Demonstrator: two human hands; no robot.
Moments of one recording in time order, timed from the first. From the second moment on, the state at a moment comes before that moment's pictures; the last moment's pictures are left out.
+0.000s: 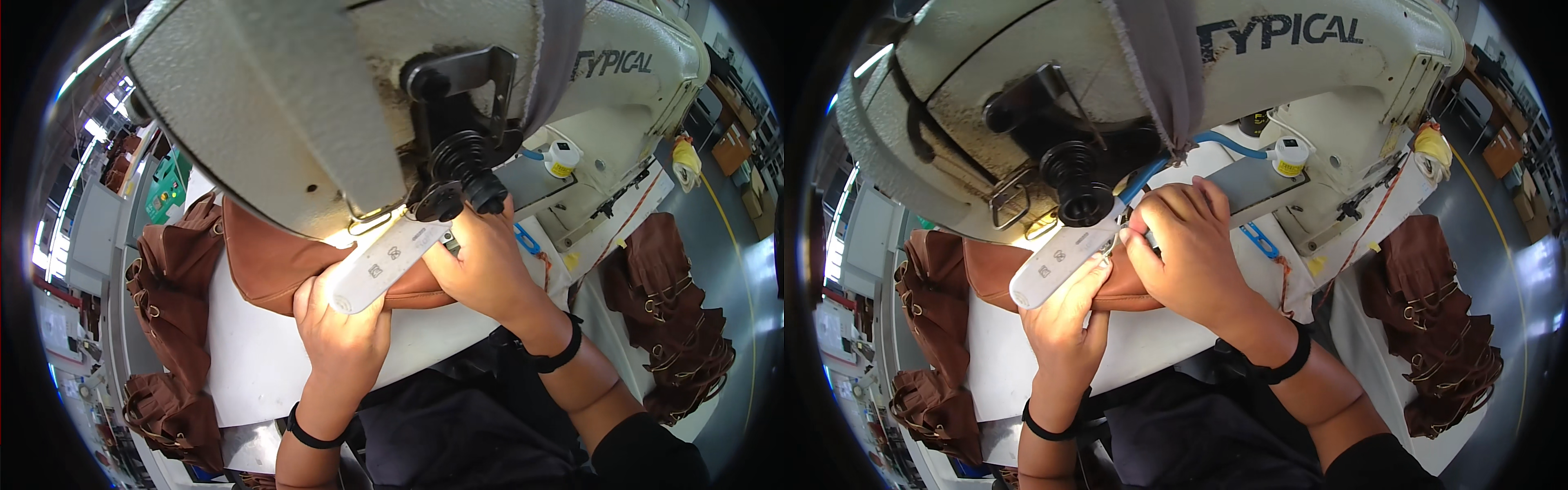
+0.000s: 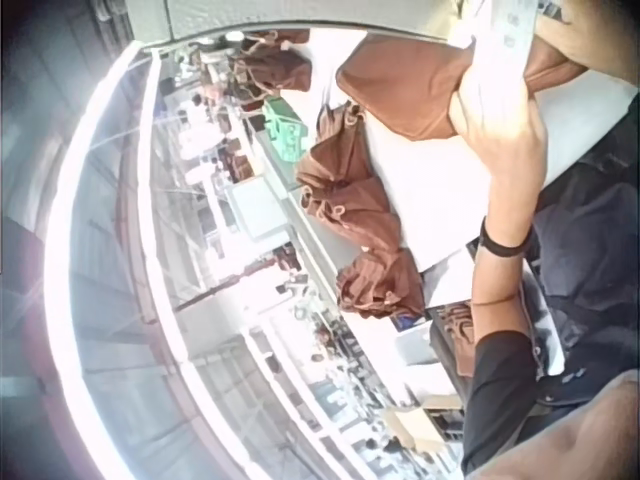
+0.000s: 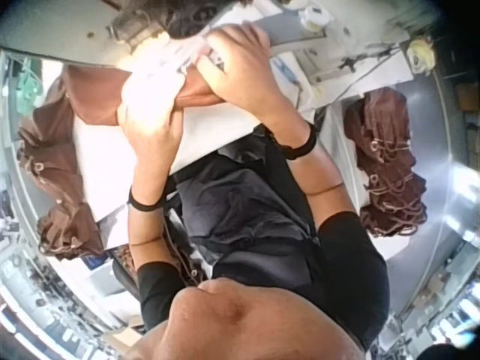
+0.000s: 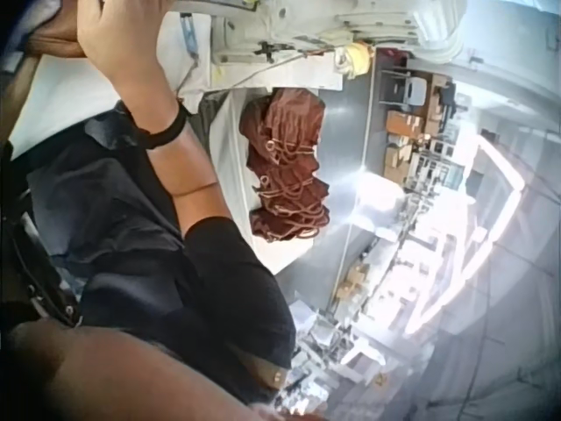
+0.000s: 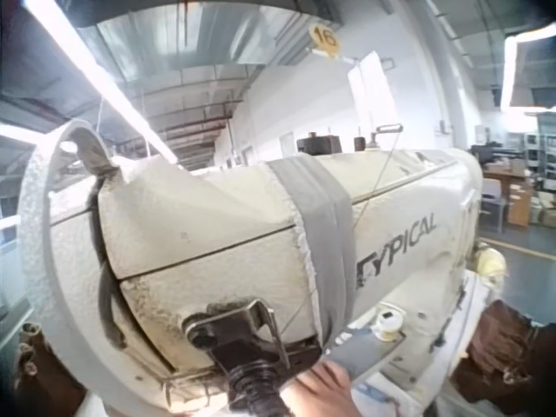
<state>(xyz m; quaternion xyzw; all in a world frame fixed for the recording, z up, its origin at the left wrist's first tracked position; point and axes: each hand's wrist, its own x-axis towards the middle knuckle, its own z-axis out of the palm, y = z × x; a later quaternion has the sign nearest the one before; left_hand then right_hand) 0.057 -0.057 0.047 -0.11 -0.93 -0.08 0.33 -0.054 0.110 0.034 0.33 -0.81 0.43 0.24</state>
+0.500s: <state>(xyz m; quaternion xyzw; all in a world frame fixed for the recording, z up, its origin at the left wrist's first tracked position) 0.058 -0.055 0.052 -0.12 -0.93 -0.06 0.35 -0.046 0.222 0.087 0.40 -0.75 0.43 0.31</state>
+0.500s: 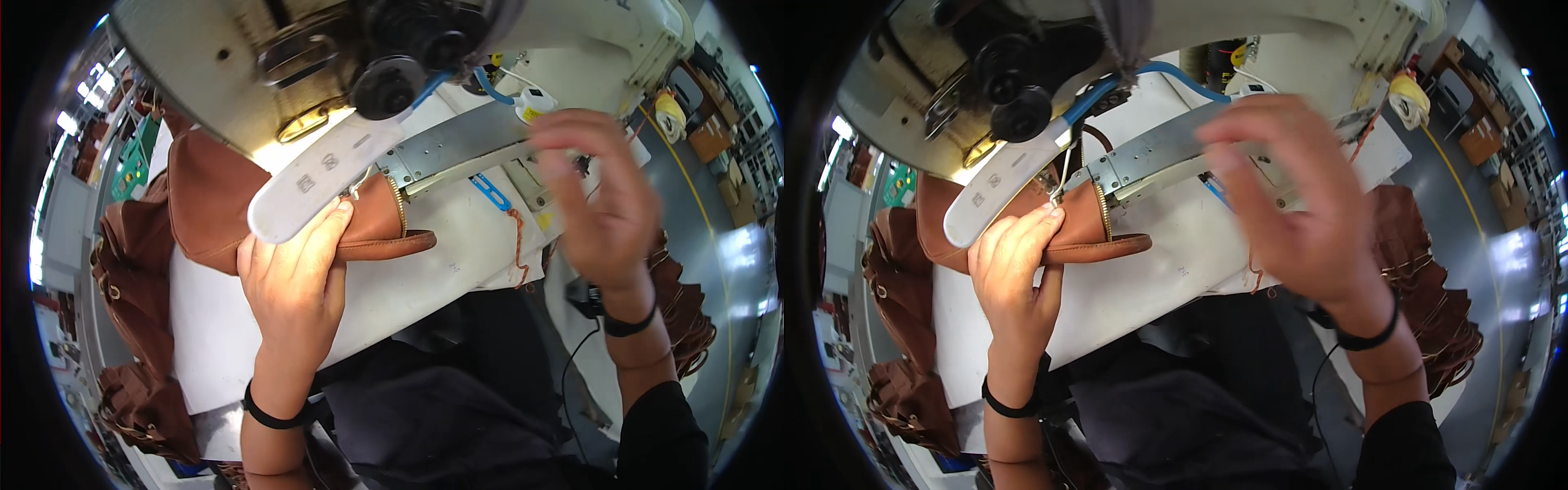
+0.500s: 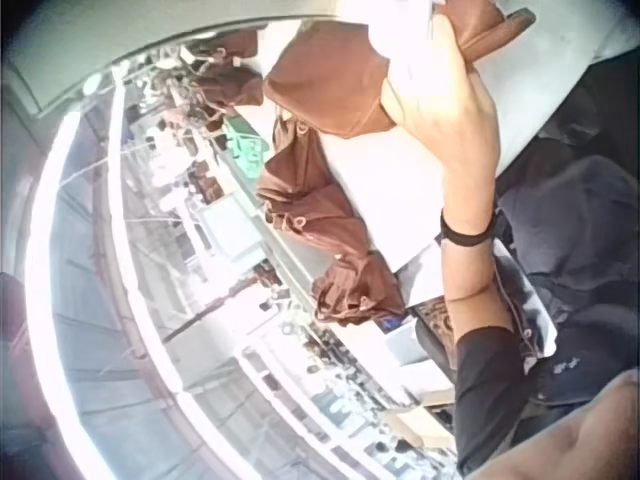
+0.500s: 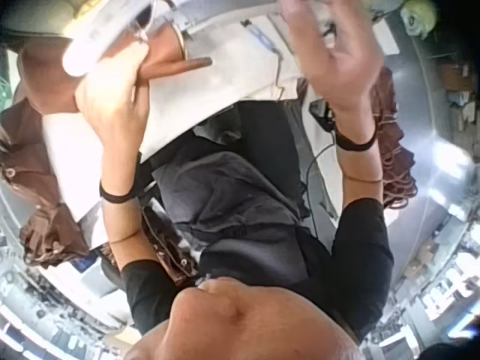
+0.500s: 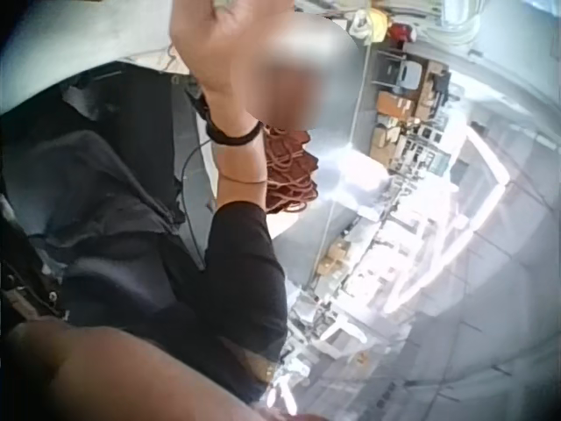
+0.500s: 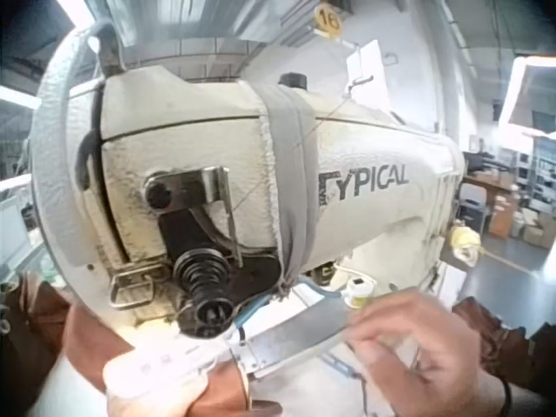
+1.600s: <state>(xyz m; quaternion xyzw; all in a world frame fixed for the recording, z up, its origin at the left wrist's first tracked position) 0.054 -0.051 0.047 -0.10 -0.92 -0.08 0.36 -0.318 0.474 0.257 0.08 -0.85 0.46 0.26</state>
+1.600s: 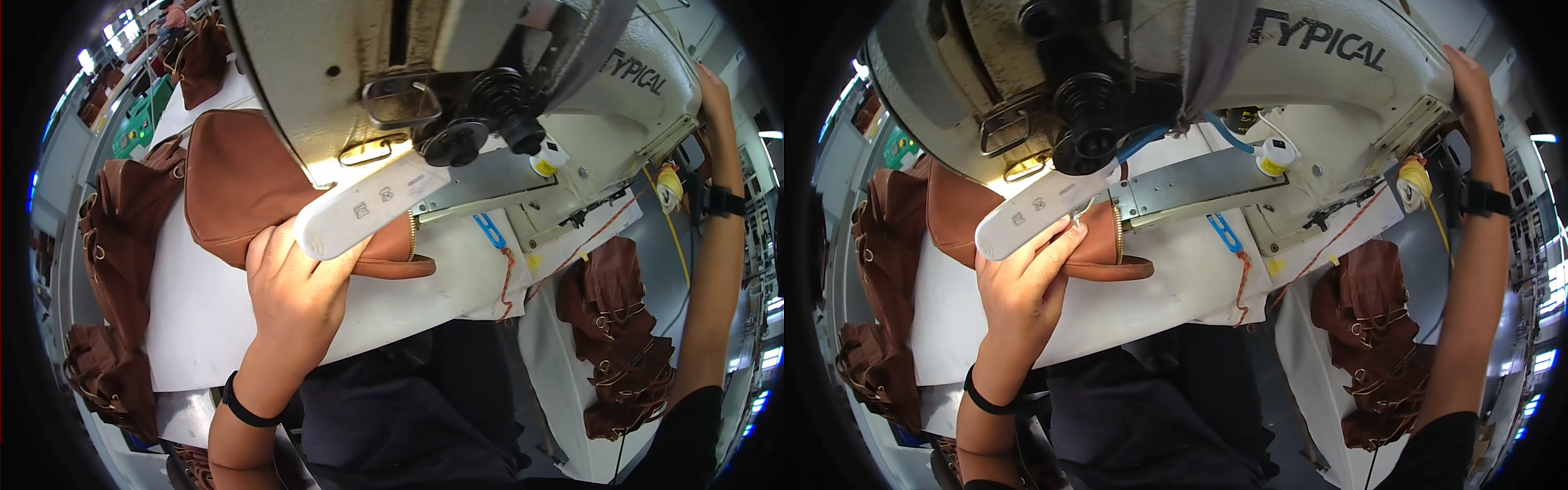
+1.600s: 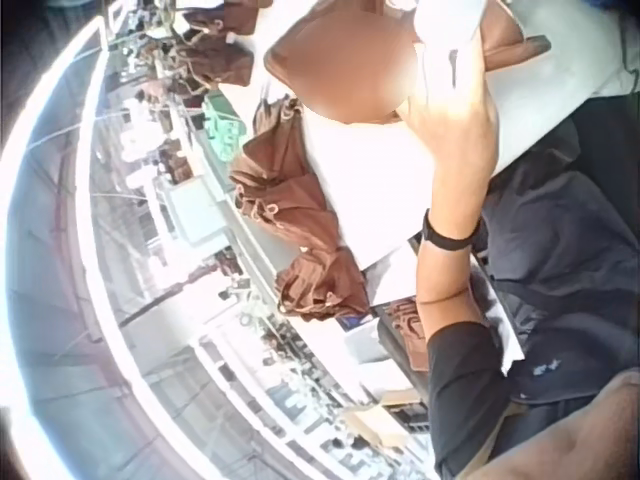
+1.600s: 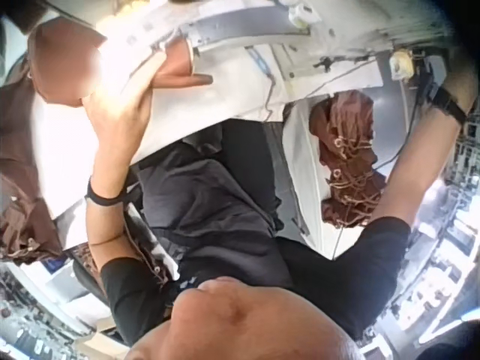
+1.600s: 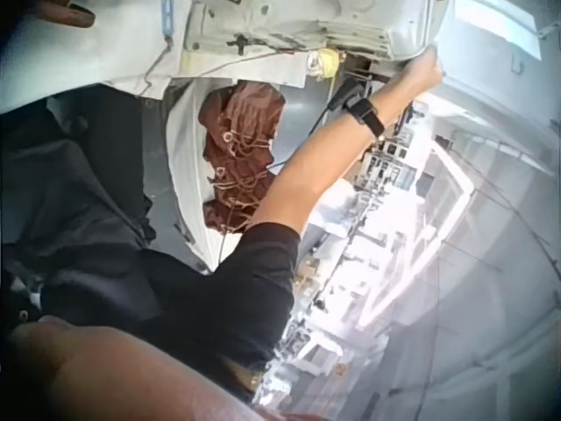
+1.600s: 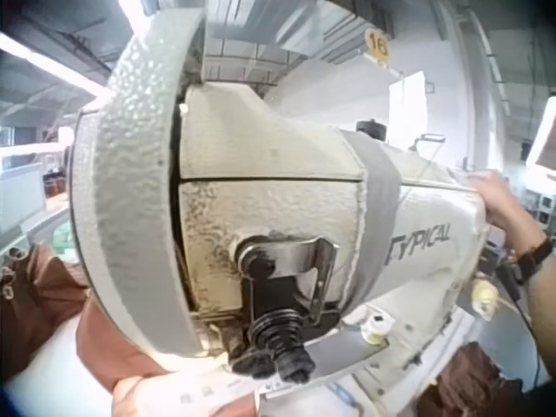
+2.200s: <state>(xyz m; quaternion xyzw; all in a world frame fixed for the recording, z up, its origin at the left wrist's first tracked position) 0.053 -0.057 0.053 -0.13 -0.92 -0.07 0.35 -0.269 0.417 0.146 0.07 -0.66 0.55 0.50</state>
